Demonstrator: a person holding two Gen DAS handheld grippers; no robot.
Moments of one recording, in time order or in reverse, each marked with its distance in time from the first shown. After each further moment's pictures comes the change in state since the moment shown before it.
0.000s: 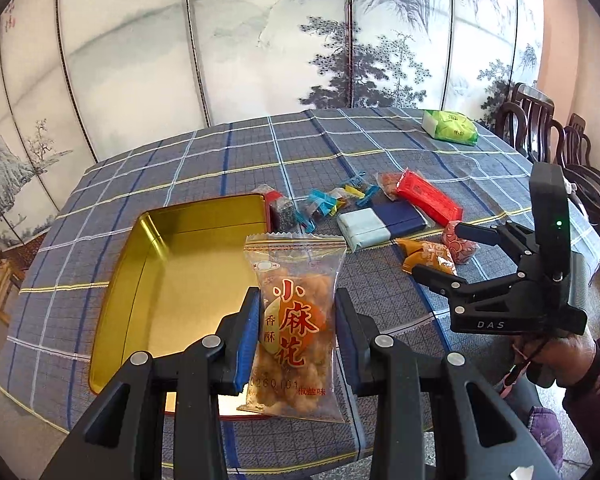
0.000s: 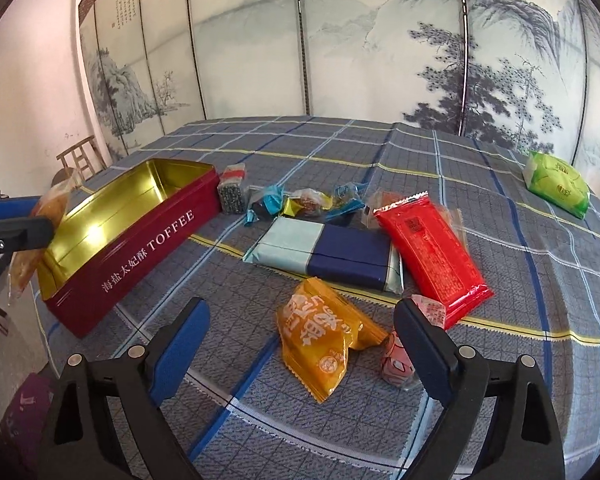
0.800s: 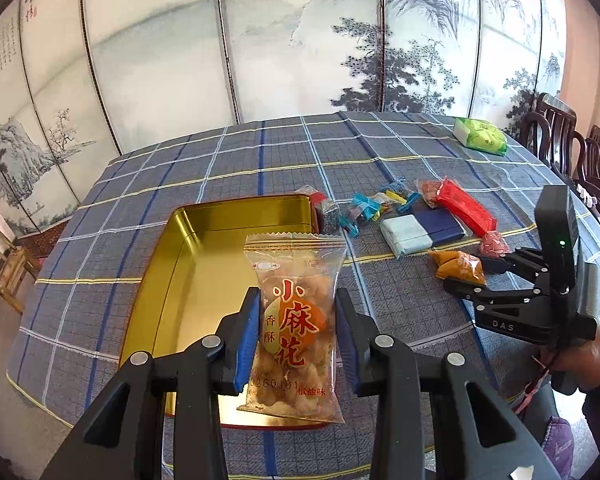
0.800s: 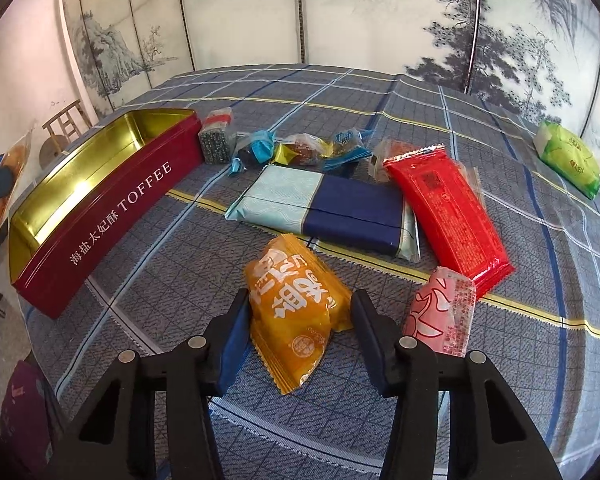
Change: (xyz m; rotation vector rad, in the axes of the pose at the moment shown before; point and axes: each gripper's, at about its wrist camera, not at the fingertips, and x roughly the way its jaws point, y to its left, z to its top) left arm 0.008 0.031 0.002 -0.041 0.000 0.080; right arm 0.030 0.001 -0.001 -0.016 0.171 -0.021
